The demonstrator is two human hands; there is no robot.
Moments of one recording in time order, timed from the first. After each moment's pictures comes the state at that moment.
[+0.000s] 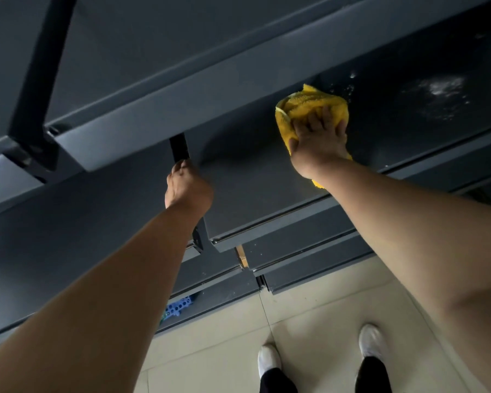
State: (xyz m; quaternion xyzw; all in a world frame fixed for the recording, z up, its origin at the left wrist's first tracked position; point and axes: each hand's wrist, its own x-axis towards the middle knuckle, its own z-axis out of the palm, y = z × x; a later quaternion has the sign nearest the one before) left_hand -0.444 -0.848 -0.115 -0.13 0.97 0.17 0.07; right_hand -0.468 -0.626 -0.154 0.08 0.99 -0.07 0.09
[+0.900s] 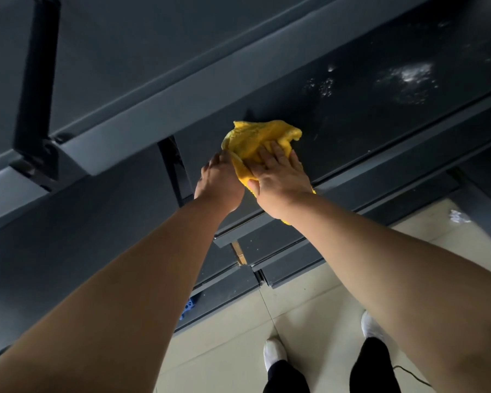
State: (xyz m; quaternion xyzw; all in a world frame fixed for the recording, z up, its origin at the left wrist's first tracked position) left_hand -0.433 -0.801 -0.117 0.07 0.98 0.14 0.12; right_hand -0.404 -0.684 -0.156 -0.01 0.99 -0.13 0.08
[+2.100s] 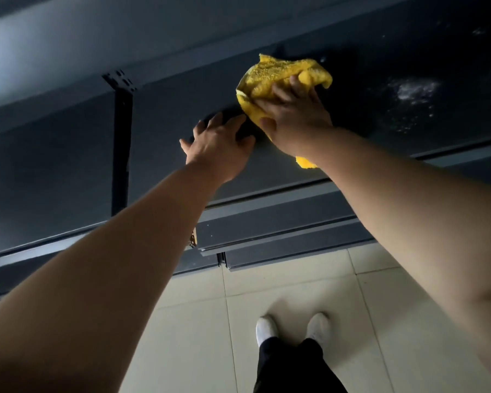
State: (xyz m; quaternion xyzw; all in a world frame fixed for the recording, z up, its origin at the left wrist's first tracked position) left_hand -0.461 -0.687 -0.139 -0.01 0.99 0.11 0.10; right_hand -0.500 -0.531 -0.159 -0.13 0.99 -0.08 0.08
